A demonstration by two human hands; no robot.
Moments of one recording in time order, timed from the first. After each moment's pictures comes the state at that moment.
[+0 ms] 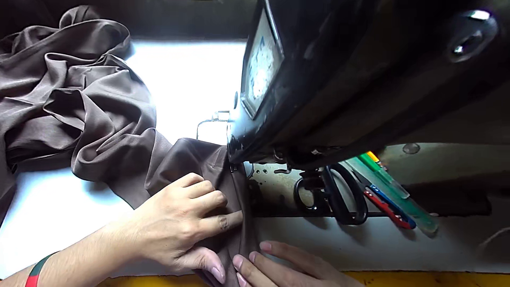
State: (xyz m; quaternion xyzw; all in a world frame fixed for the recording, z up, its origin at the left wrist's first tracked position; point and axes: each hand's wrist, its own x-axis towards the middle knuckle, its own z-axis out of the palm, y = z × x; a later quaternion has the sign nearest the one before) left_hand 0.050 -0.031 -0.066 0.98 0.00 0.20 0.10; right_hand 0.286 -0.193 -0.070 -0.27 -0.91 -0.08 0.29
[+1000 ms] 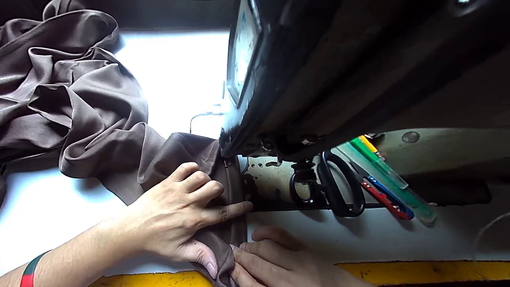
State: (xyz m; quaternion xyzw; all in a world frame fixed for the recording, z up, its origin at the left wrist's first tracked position) left_hand 0.054 -0.031 -0.070 0.99 0.03 0.13 0.04; right_hand 0.281 -0.189 -0.080 -0.32 -0.90 0.02 0.30
